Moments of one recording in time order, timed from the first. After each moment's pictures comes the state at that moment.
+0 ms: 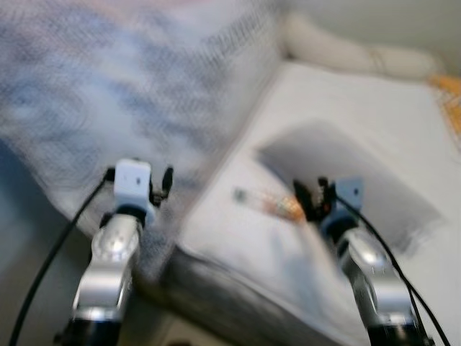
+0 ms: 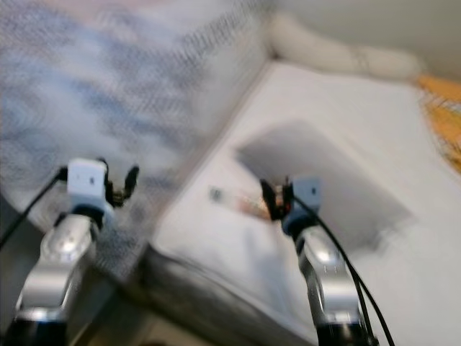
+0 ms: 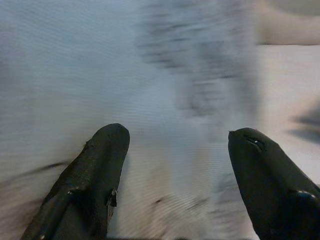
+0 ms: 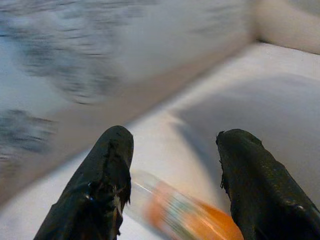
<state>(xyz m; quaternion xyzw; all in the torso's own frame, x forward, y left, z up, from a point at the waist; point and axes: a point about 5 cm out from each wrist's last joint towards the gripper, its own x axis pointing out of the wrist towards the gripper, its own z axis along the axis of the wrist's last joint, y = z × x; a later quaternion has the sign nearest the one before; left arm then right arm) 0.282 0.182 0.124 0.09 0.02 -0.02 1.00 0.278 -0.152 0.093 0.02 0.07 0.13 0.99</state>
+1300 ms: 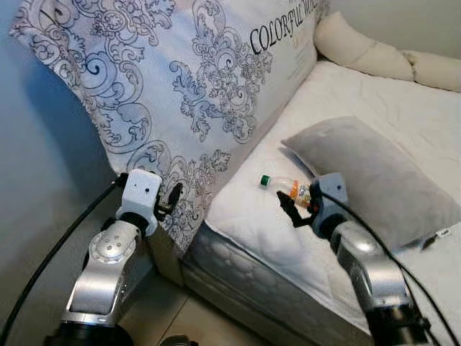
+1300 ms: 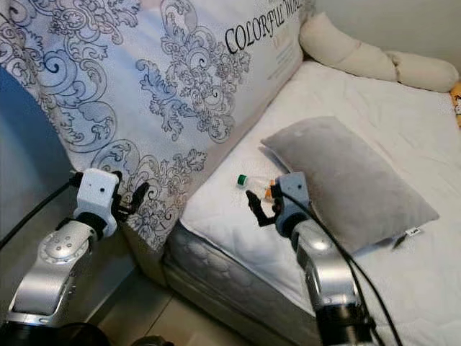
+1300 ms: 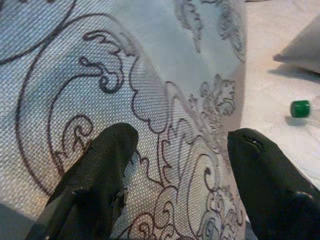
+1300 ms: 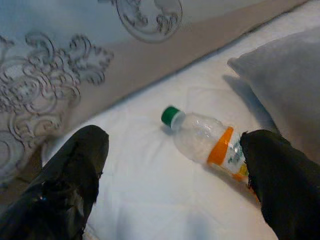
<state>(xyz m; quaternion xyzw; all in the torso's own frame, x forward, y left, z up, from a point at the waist) 0.275 0.180 0.110 0.12 0.07 -0.10 0.98 0.286 -0.157 0.076 0.00 0.16 0.14 0.98</state>
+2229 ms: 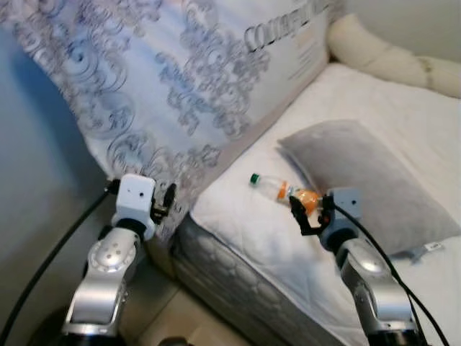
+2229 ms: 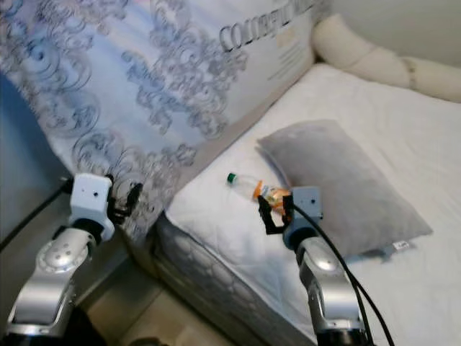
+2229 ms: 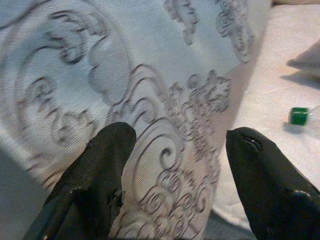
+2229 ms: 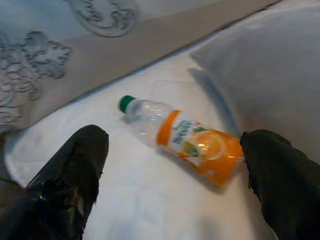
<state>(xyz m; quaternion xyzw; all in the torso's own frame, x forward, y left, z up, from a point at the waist) 0.266 0.183 0.109 0.11 0.07 -0.06 0.99 0.268 -0.162 0.071 0.03 0.14 0.09 0.99</state>
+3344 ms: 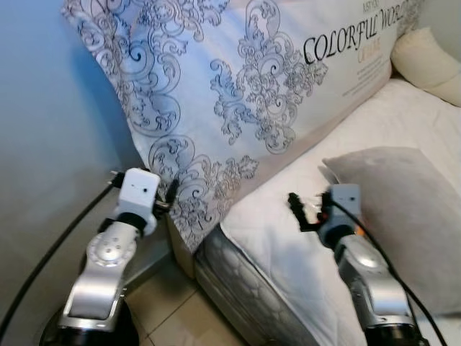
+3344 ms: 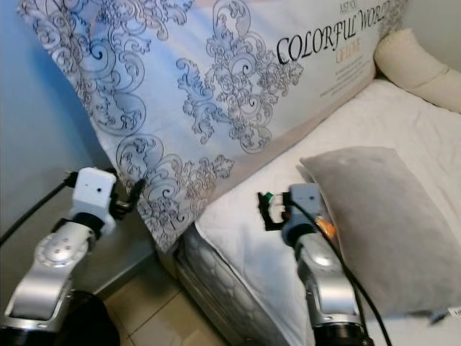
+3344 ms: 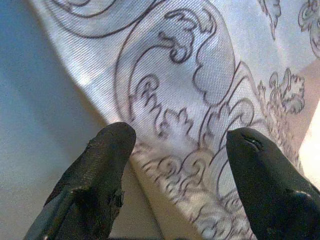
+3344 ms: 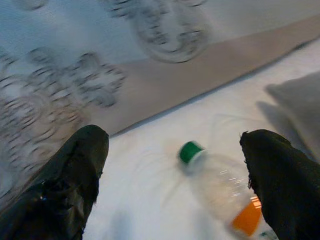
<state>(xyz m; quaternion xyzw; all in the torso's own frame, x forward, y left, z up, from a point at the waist) 0.271 0.182 0.117 0.14 0.06 -0.09 0.98 0.275 -0.158 0.073 0.02 0.13 0.09 0.99</state>
